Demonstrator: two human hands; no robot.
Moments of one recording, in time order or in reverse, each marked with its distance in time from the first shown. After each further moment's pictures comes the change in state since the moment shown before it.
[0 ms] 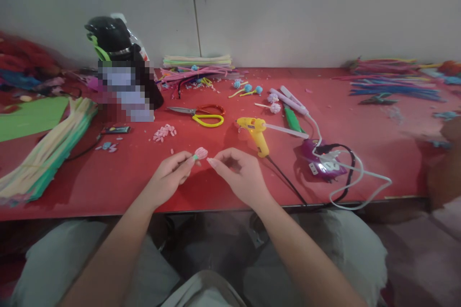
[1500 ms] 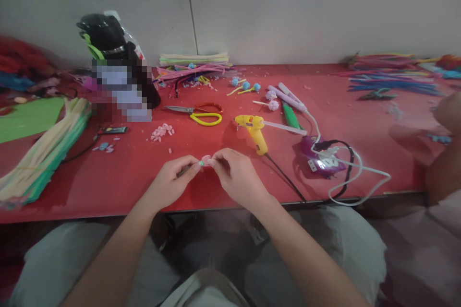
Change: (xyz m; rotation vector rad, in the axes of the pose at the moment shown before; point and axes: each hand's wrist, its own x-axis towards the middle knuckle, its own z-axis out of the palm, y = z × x) left_hand -0.001 -0.002 0.007 0.242 -0.045 0.094; right_hand 0.002 0.000 -0.001 -0.372 -0.097 -0.128
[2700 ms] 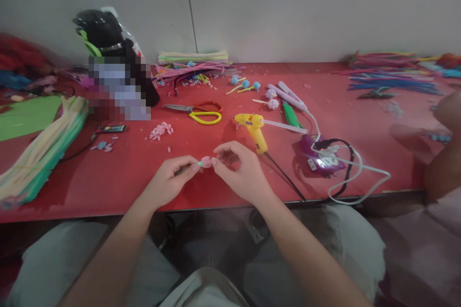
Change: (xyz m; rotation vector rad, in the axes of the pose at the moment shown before) left_hand 0.001 -0.003 -0.002 -0.059 -0.021 0.013; right_hand 0.000 0.009 -0.002 0.288 0.098 0.052
